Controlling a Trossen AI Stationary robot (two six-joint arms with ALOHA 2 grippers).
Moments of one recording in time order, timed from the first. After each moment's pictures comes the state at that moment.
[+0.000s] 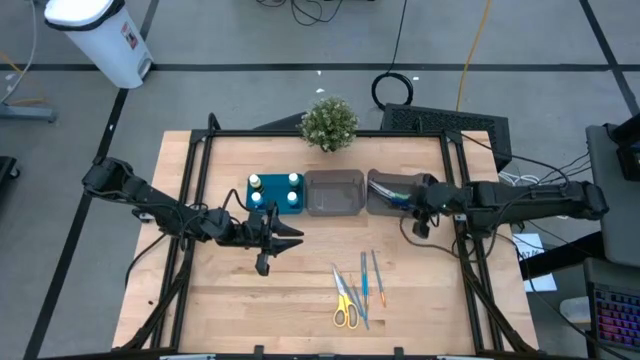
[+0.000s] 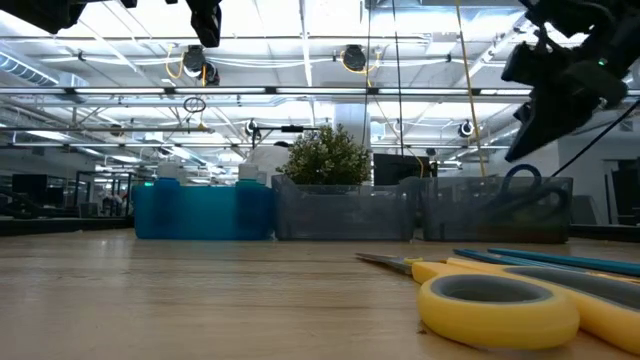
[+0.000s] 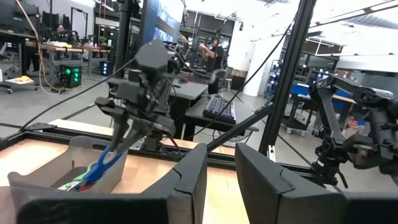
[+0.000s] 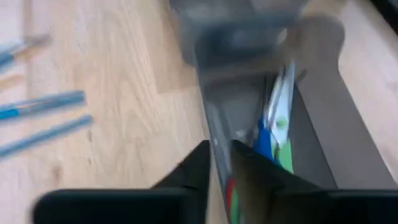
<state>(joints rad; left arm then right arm) -0.35 1.29 0.55 0.90 -0.27 -0.16 -0.03 0.68 0.49 -0.59 0.19 0.16</state>
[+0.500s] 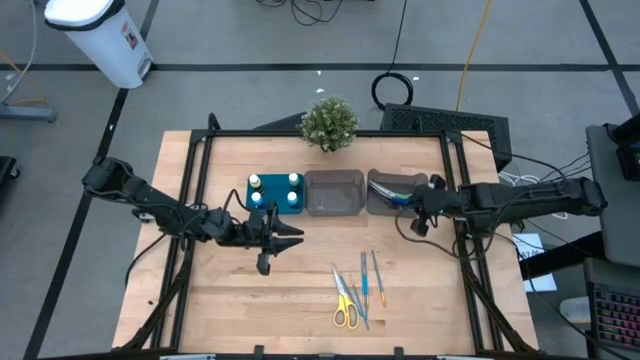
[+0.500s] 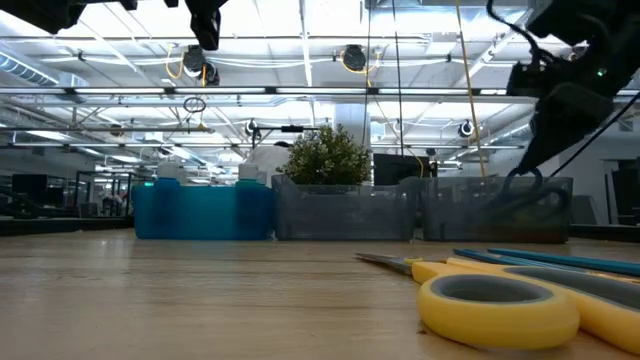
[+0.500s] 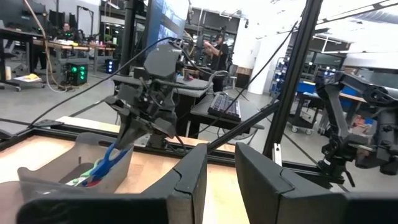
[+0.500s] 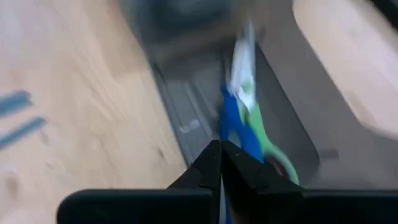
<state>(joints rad) -0.35 1.29 0.55 0.89 -0.29 -0.16 0.01 0.71 0.48 -0.69 0.33 0.36</state>
